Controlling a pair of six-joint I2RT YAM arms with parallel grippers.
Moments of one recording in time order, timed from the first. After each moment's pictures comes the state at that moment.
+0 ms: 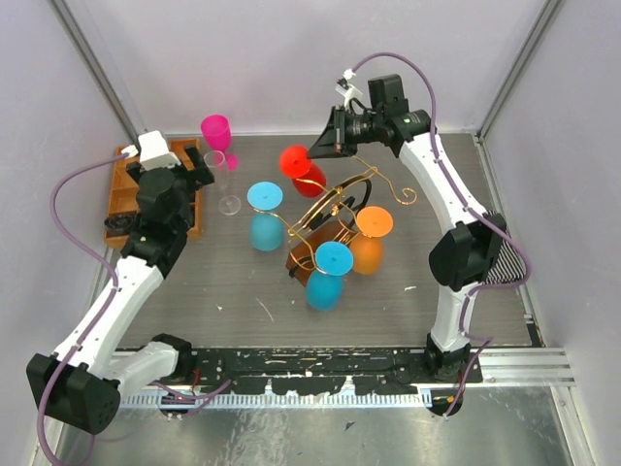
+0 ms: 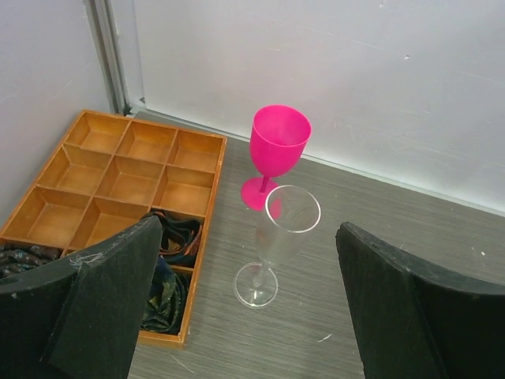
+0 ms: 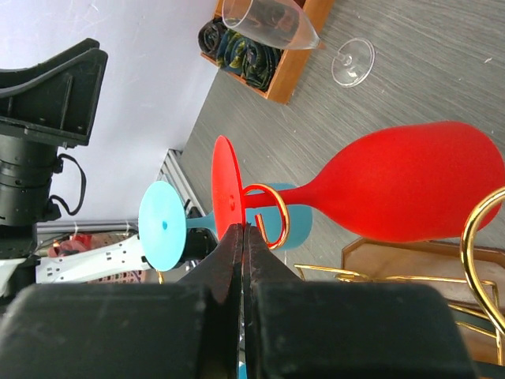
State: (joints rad) left arm -0.33 1.04 0.94 0.07 -0.54 -0.20; right arm 0.34 1.93 2.06 -0.73 -0.83 0.45
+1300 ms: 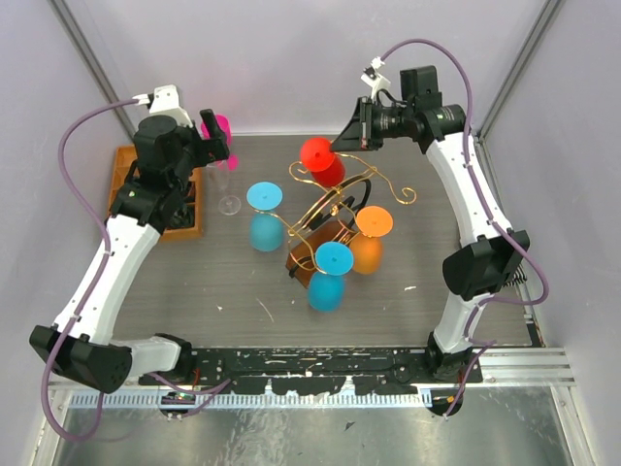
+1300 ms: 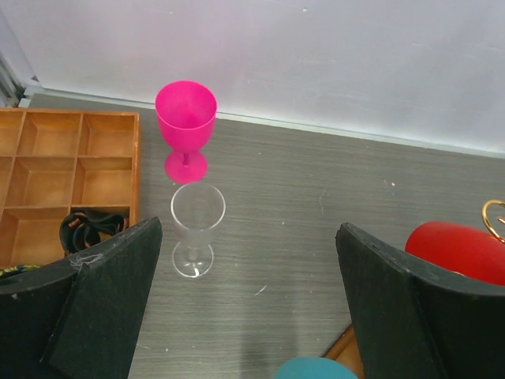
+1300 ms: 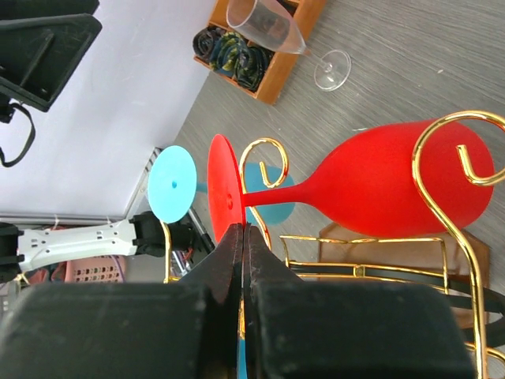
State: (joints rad) left arm -0.33 1.26 1.42 -0.36 -0.28 -0.27; right arm 0.25 1.83 2.08 -0.86 -0.85 0.32
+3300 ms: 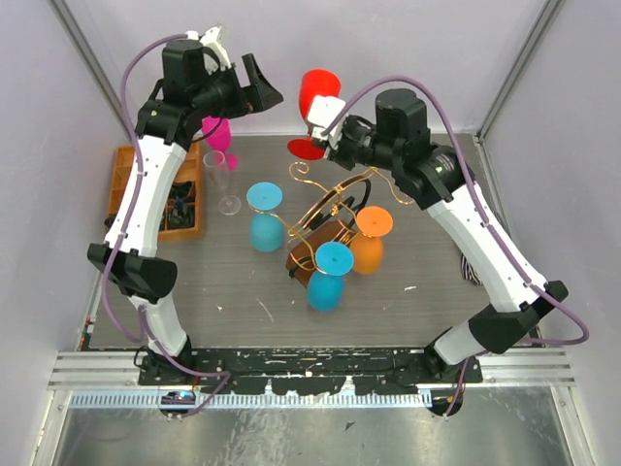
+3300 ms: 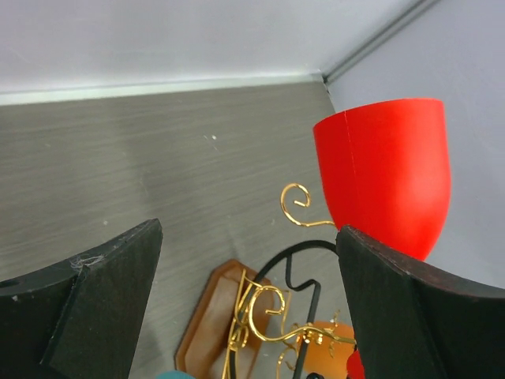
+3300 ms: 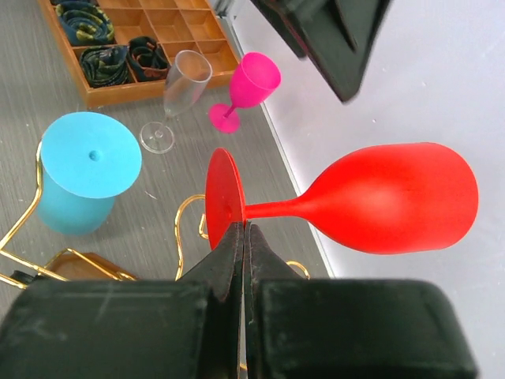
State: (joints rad) left arm -0.31 1.83 2.27 -0.74 0.29 -0.44; right arm 0.61 1.48 1.86 -0.63 -0.36 -0.63
